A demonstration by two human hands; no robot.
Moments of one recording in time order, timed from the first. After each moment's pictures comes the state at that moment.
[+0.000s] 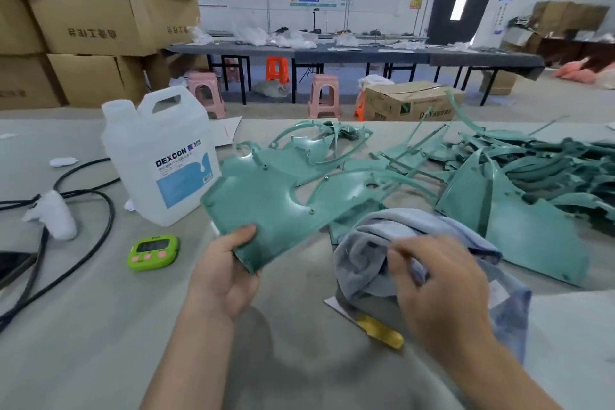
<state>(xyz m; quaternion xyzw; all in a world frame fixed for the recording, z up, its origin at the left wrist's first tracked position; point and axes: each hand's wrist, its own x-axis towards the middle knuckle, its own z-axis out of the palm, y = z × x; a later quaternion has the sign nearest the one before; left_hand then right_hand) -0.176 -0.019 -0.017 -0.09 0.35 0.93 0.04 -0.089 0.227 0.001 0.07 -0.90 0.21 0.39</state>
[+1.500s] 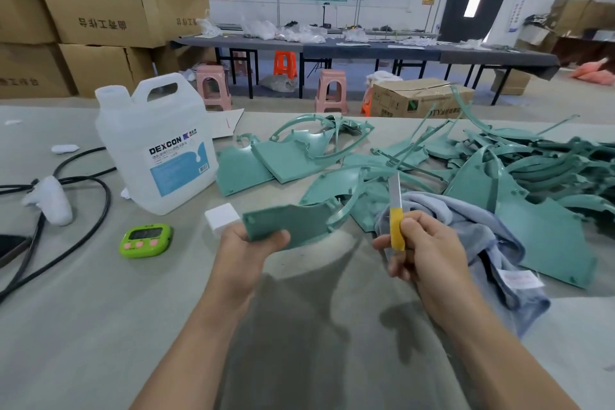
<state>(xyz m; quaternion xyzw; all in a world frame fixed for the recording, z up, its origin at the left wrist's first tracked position) -0.164 0.009 -0.028 0.08 0.62 0.78 -0.09 -0.144 0.254 -0.011 -0.09 -0.67 0.73 0.09</state>
